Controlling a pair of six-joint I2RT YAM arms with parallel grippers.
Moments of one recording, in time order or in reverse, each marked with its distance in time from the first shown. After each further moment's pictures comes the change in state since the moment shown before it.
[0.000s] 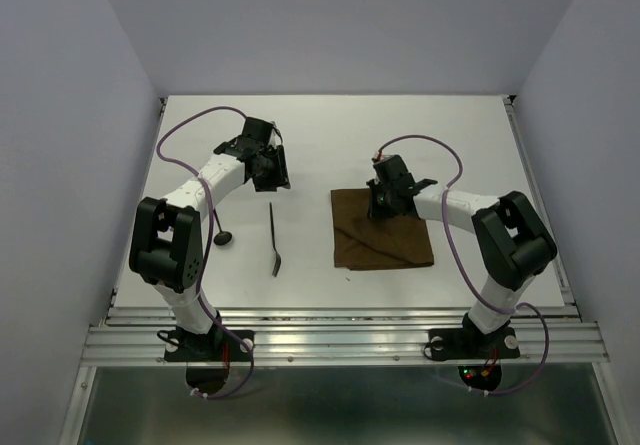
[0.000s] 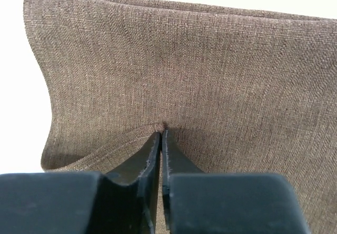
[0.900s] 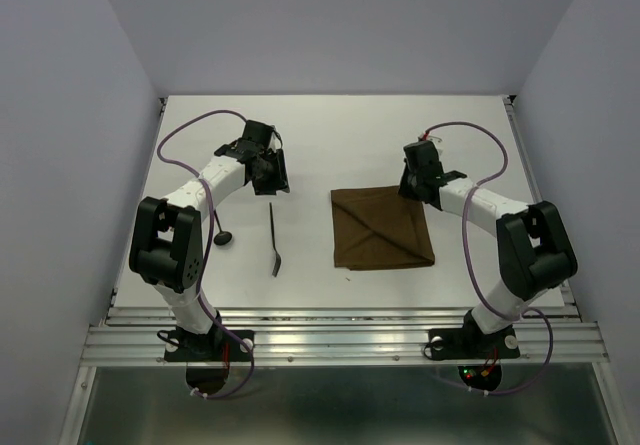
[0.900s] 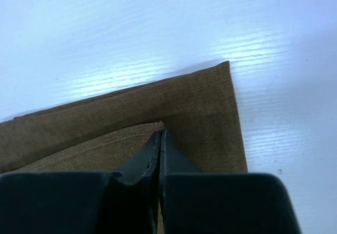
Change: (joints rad) left arm 0.000 0.000 -0.024 0.000 0.000 0.001; right arm -0.145 -0.123 -0.010 0.000 0.258 0.114
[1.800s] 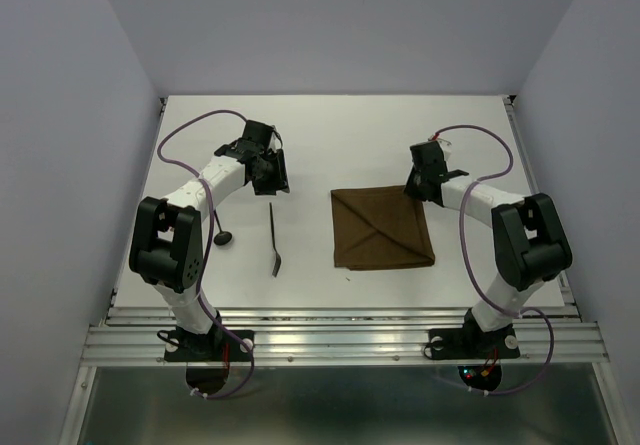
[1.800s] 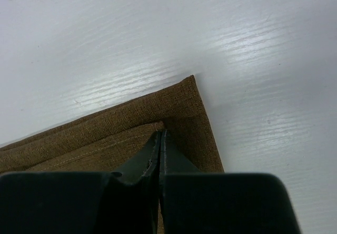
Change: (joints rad) left arm 0.000 0.000 0.000 0.000 0.000 0.007; right arm -0.079 0.065 0.001 0.019 0.016 0.051
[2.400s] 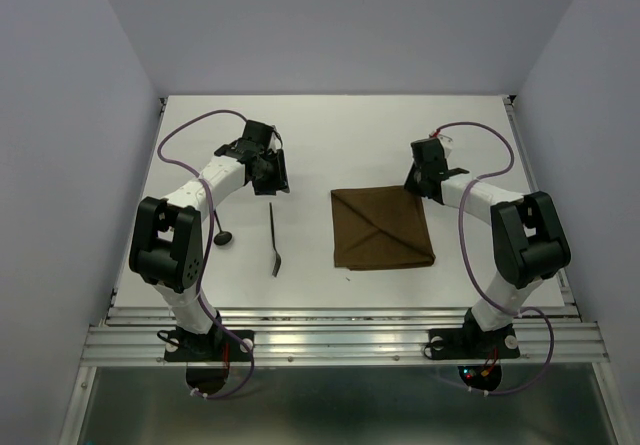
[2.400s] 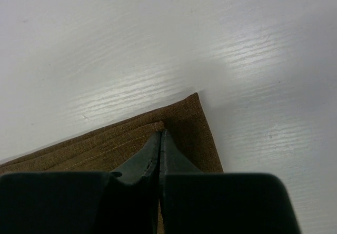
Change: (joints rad) left arm 0.000 0.000 0.000 0.000 0.000 0.004; right arm -0.007 0.020 0.019 0.040 0.010 -0.004
